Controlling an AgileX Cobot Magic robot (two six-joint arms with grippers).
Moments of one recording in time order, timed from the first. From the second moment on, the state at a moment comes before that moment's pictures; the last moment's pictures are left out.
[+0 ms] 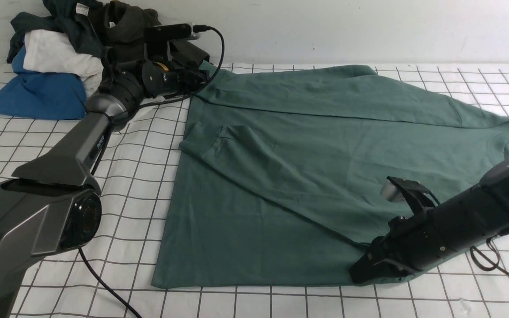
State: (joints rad) right arm 0.15 1.89 -0.90 1.06 0.91 -1.10; left arm -0.14 2.81 -2.65 -0.29 0.39 0.04
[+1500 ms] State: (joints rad) right arm -0.01 1.28 -0.90 0.71 0.93 -0.93; left arm -0.18 2.46 -2.48 -0.25 1.25 0.17
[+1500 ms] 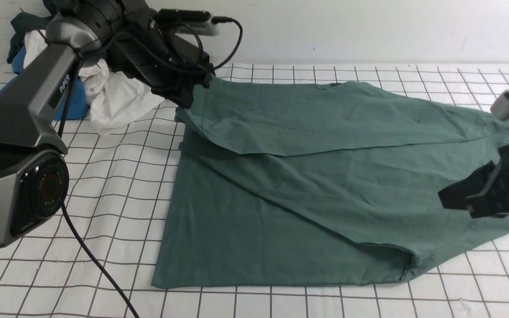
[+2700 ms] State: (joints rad) right arm 0.18 1.21 -0.79 0.66 0.79 -0.97; left arm -0.33 2.12 -1.99 0.06 1.22 0.04
